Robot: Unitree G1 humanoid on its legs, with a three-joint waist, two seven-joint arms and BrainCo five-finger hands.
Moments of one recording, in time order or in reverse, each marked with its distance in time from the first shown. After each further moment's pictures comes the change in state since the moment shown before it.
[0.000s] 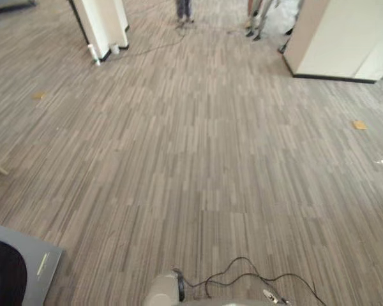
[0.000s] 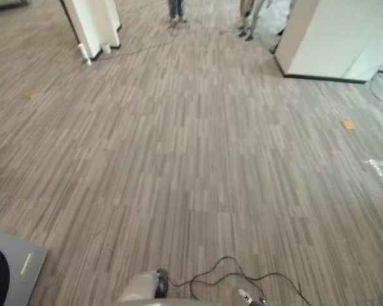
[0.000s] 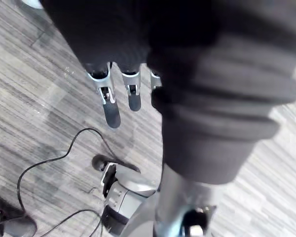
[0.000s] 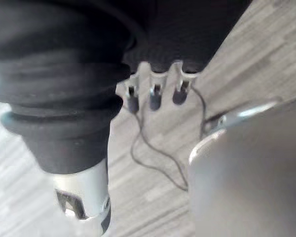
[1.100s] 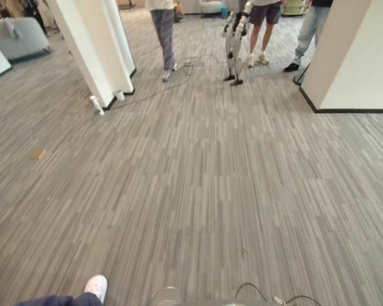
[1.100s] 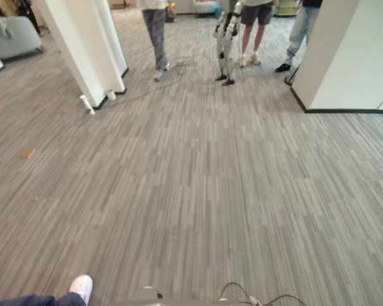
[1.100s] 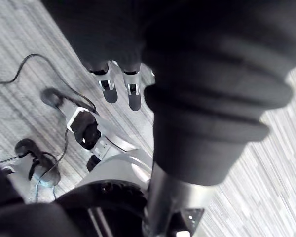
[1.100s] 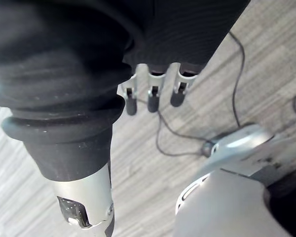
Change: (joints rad) left arm 0.000 -0.088 0.107 -0.011 -0.090 0.060 -0.082; right arm 0.050 -0.032 -0.070 -0.037 0.038 0.039 0.056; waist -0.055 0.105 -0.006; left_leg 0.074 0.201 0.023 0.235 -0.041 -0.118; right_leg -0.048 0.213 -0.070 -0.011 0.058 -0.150
